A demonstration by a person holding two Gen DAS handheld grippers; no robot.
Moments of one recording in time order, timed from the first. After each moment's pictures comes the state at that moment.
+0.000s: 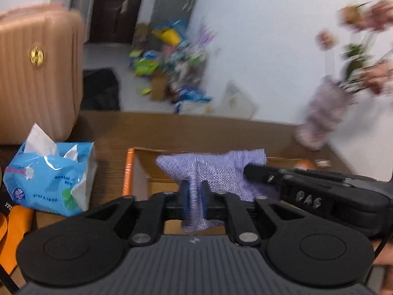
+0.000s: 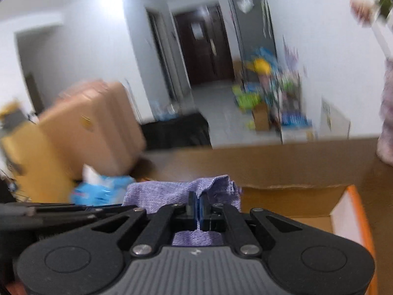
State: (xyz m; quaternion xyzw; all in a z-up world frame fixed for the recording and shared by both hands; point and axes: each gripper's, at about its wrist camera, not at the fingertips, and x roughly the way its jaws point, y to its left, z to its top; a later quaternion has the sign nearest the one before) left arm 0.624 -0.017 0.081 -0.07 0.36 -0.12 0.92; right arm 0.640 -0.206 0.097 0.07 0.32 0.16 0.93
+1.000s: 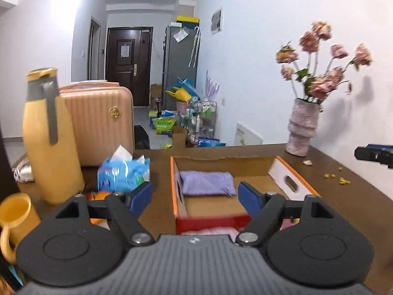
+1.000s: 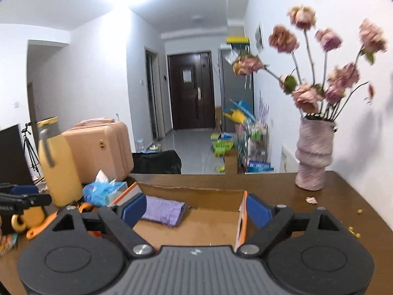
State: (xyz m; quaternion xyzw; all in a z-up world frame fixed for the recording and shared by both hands) left arm 0.347 0.014 0.147 -0.02 0.20 -0.10 0.98; right arm 0.364 -0.334 0.177 0.02 0.17 0.12 0.98
